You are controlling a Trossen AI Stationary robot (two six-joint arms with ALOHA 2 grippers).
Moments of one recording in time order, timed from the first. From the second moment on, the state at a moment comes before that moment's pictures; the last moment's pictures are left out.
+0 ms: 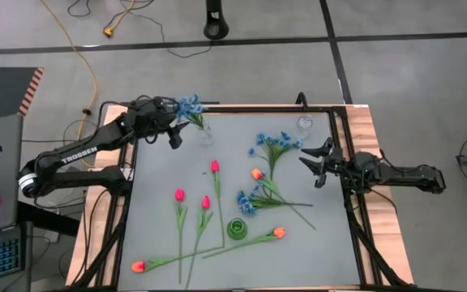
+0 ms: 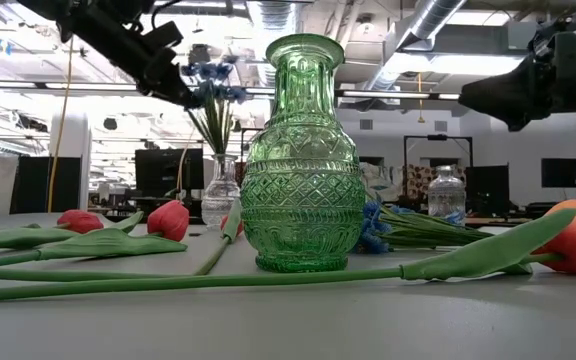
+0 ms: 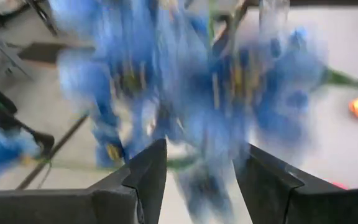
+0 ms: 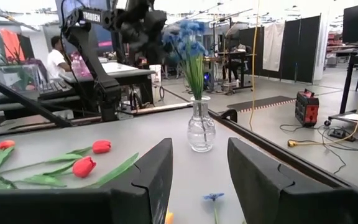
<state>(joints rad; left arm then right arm) 0.63 0.94 0.73 -0.26 -0.02 0.24 -0.05 0.03 0.00 0.11 0.29 0.03</state>
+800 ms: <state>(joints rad) 0.56 0.68 0.69 -0.55 0.14 0.06 -0.05 0.32 0.20 0.12 0.40 0.14</state>
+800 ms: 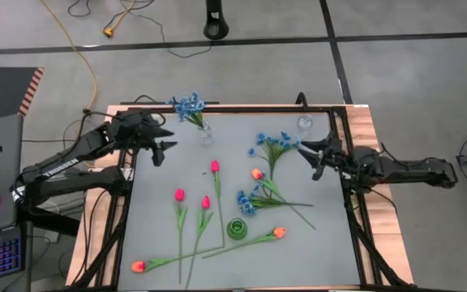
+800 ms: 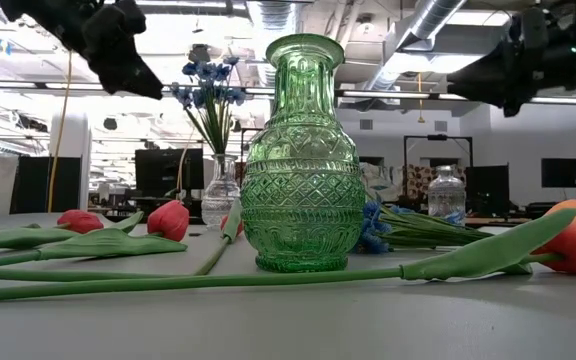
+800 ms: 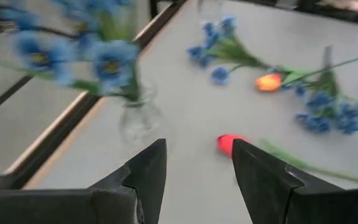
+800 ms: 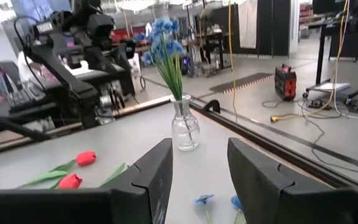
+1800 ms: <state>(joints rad) 0.17 0.68 0.37 -0.05 -0.04 -0.12 -0.07 1.07 0.70 -0.21 0.45 0.53</state>
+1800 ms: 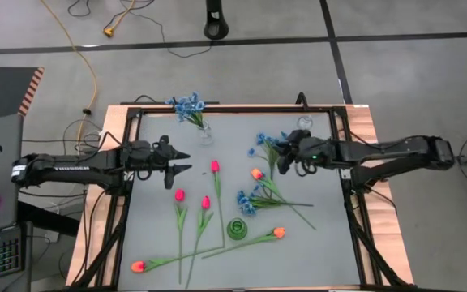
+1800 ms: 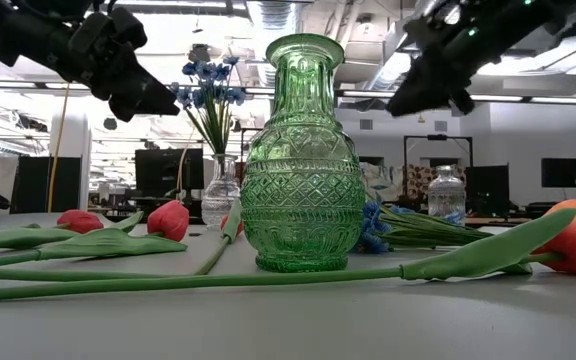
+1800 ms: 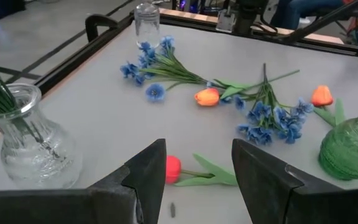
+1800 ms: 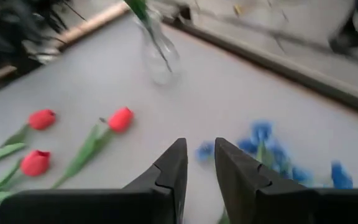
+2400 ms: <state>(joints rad) 0.16 0.68 0.37 -0.05 -0.04 -0.12 -0.15 1.23 0.74 -0.29 0.28 0.57</state>
